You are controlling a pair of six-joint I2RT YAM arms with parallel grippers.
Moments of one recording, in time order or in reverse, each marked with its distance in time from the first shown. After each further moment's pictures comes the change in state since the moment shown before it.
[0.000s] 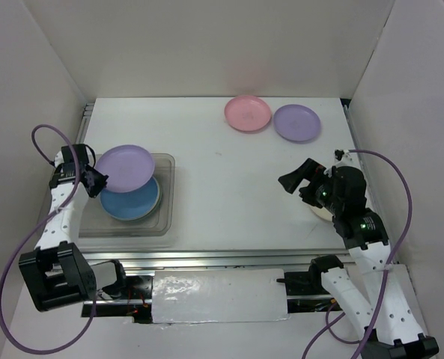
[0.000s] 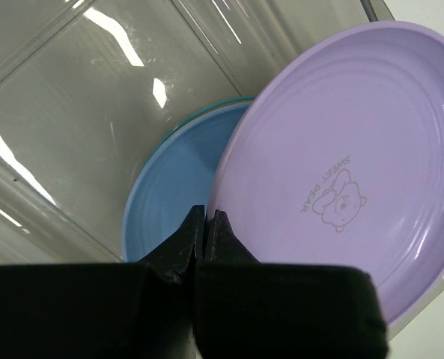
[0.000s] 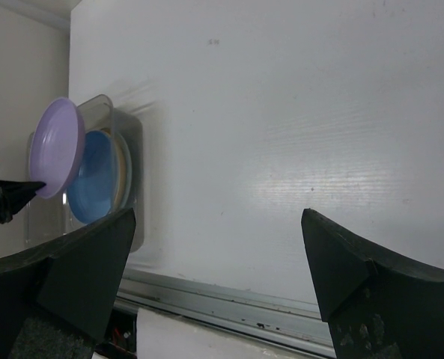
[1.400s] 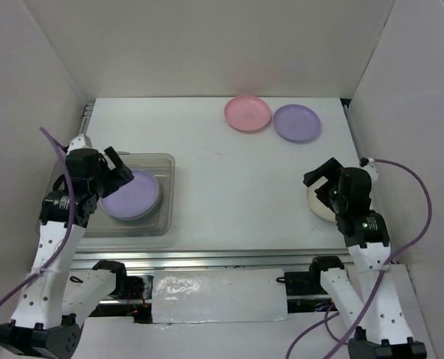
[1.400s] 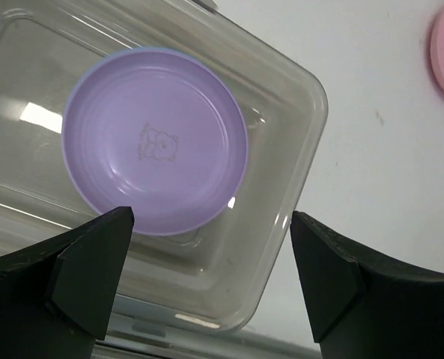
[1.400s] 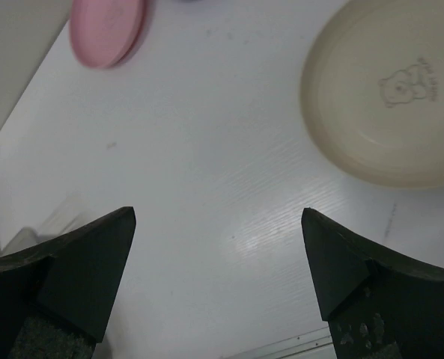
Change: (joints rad) left arm -0.330 -0.378 0.148 -0.248 -0.071 0.082; right arm -0.088 0.000 0.005 -0.091 0.297 0.079
